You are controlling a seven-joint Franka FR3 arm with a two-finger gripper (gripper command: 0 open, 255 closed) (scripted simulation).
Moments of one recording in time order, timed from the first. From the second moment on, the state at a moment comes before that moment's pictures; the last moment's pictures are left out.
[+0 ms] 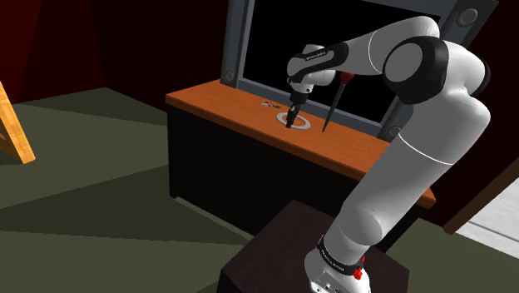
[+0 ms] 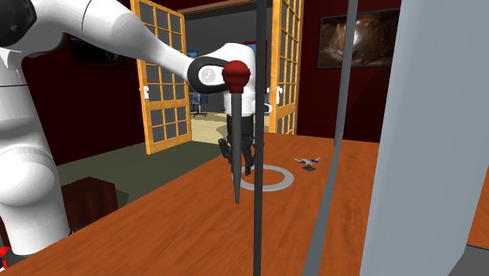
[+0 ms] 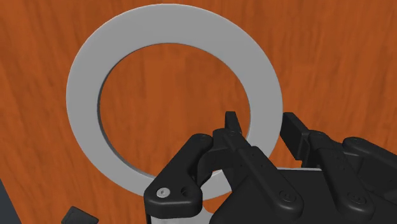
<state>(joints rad) -0.05 -0.09 -0.54 -2.12 -0.04 2.05 -0.85</state>
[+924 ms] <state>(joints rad) -0.05 -0.11 -0.54 -2.02 -0.06 1.92 -0.84</state>
